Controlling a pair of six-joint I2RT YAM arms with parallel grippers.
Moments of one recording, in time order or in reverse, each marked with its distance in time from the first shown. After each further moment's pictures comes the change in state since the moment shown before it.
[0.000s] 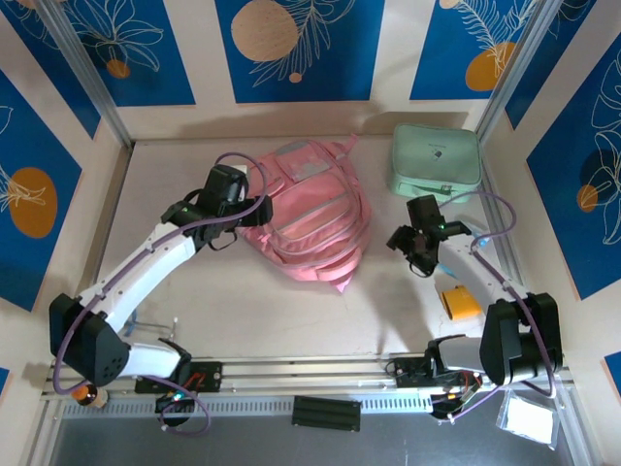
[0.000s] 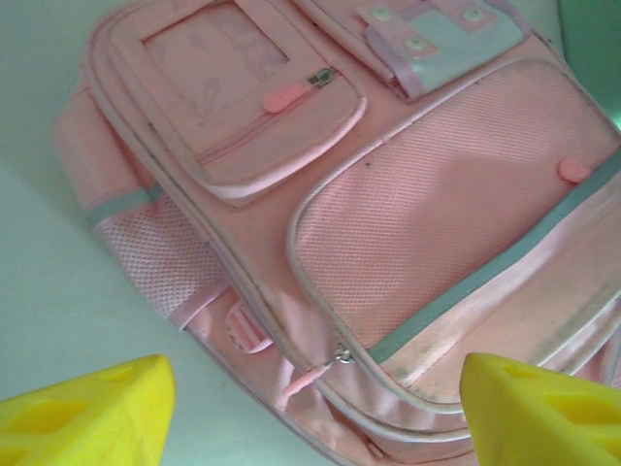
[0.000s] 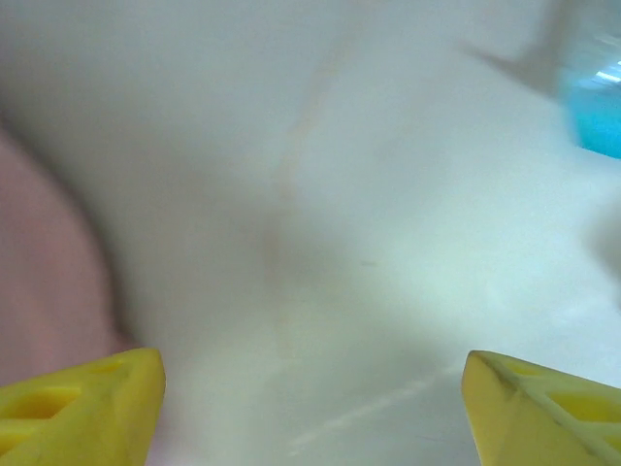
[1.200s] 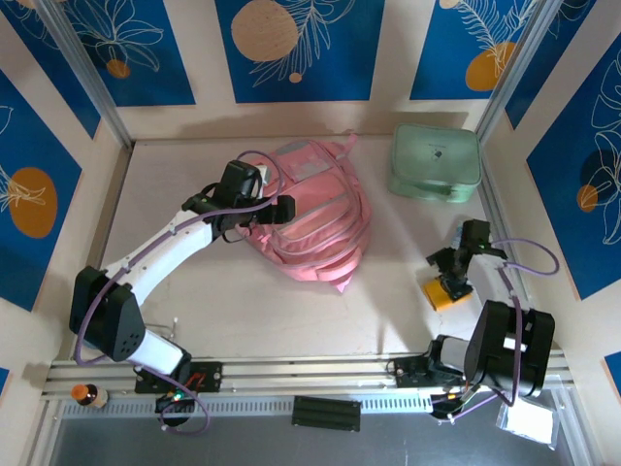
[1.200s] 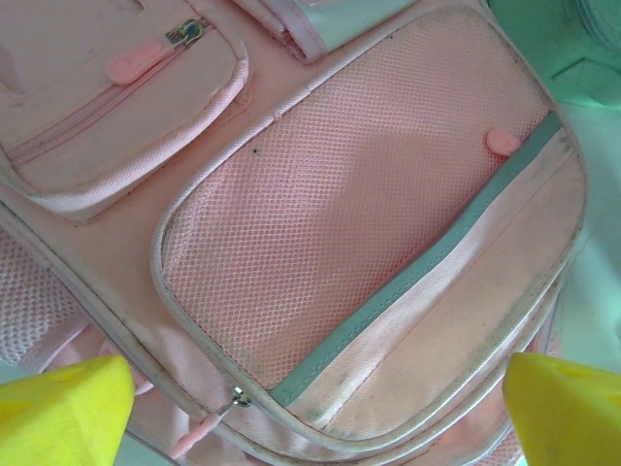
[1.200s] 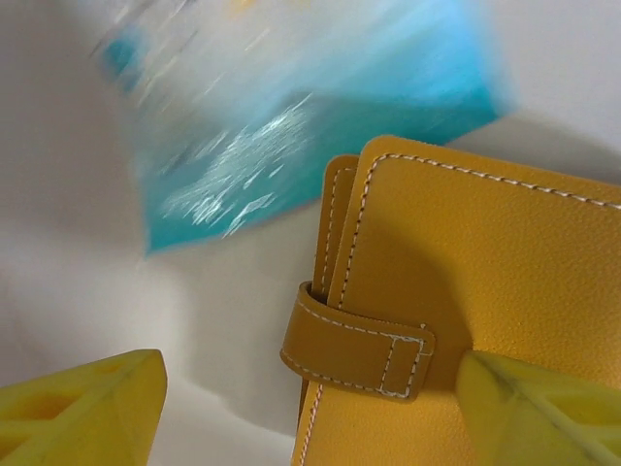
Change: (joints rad) left arm 0.000 0.145 0.031 0.093 0.187 0.004; right arm -0.383 -0.051 -0.189 0.080 -0.183 0.021
